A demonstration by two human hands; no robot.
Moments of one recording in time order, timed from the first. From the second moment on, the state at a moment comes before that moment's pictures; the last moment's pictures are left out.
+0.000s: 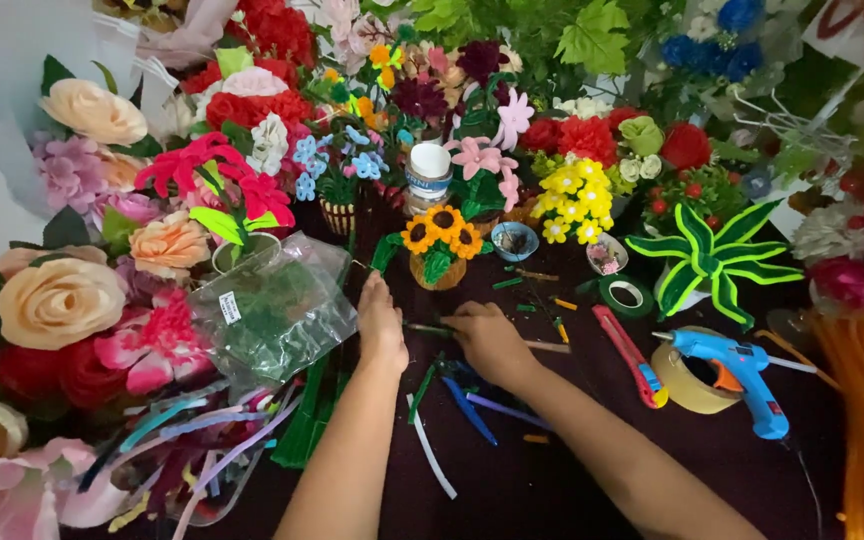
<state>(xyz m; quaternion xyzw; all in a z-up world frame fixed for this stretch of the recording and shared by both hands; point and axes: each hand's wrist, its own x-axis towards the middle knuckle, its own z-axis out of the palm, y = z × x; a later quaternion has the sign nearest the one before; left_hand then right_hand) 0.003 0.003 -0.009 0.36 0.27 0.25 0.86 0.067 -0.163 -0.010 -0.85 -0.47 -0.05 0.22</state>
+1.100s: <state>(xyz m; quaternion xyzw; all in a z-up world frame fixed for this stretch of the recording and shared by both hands) -0.005 -0.001 0.002 0.39 0.26 0.26 0.84 0.039 -0.219 0.011 -0.81 -0.54 -0.11 0.20</state>
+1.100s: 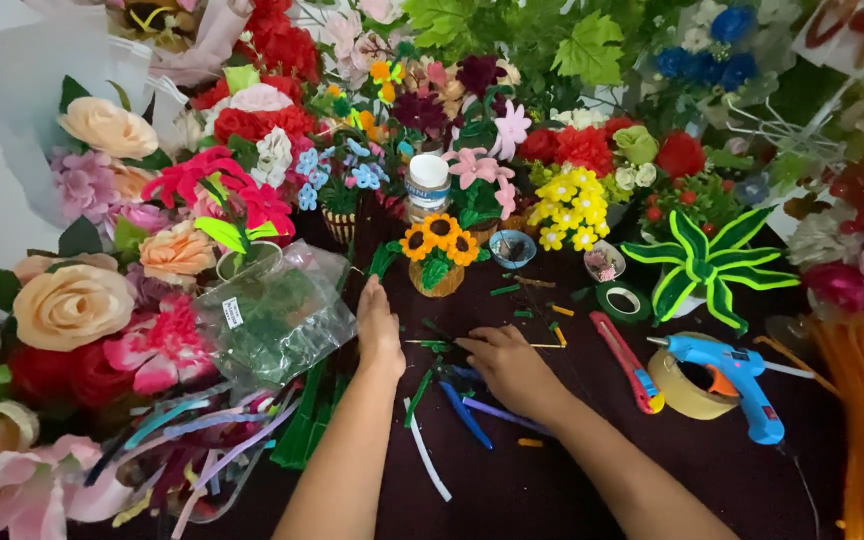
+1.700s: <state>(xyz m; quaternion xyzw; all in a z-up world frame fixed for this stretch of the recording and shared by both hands) -0.007 0.001 0.003 0.40 0.24 0.25 0.85 0.039 -0.215 0.013 -0.82 -0.51 -0.11 0.25</state>
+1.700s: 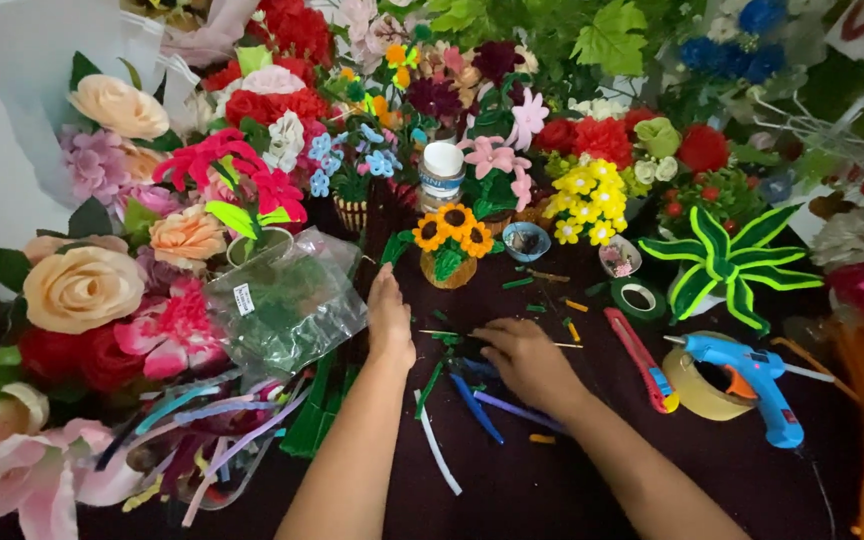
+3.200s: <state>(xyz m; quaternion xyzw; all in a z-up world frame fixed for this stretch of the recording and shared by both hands) -0.022 -0.012 0.034 0.45 0.28 0.23 0.82 0.093 -0.134 0.016 -0.93 -0.29 -0.03 0.21</state>
